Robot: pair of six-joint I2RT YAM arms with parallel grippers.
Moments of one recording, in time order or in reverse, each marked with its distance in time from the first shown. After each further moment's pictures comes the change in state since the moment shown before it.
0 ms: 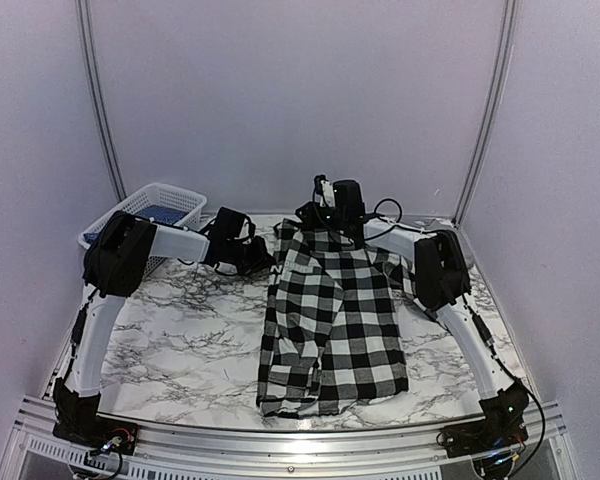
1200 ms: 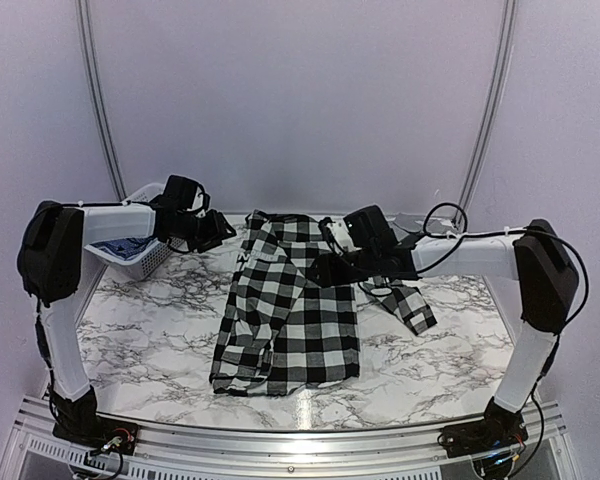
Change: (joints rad) left arm 0.127 -0.430 -0.238 -0.229 -0.106 0.180; right arm 0.240 -0.941 -1.169 -0.138 0.159 -0.082
